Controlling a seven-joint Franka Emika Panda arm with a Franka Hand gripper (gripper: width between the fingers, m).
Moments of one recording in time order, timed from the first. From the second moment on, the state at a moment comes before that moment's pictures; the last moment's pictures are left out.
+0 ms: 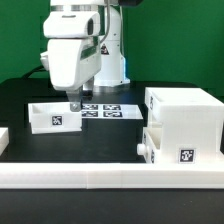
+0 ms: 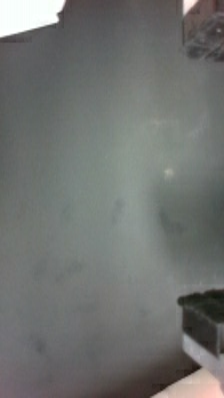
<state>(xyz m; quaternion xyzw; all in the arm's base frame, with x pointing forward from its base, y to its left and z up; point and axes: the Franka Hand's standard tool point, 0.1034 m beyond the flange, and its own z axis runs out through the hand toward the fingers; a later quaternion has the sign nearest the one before) 0.517 -0.066 0.079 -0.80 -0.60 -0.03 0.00</state>
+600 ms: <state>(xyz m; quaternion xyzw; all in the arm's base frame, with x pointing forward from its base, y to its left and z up) 0.481 -0.080 0.072 -0.95 -0.32 -0.03 0.01</state>
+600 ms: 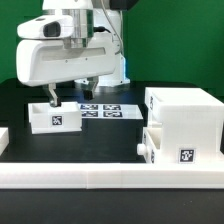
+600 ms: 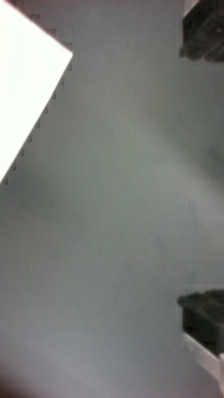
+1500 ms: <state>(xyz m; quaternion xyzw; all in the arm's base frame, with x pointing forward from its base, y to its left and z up) 0.441 -0.093 0.057 -0.99 -0.15 -0.03 0.01</state>
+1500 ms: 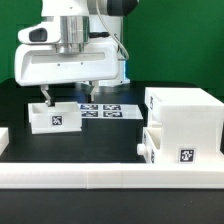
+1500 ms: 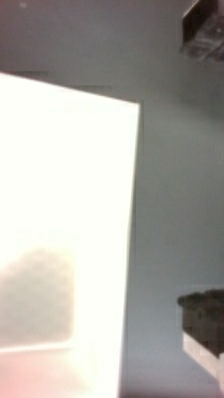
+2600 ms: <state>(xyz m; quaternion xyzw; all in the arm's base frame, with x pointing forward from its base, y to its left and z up) 0.389 -0.087 0.028 -0.99 -0.14 -0.02 0.01</state>
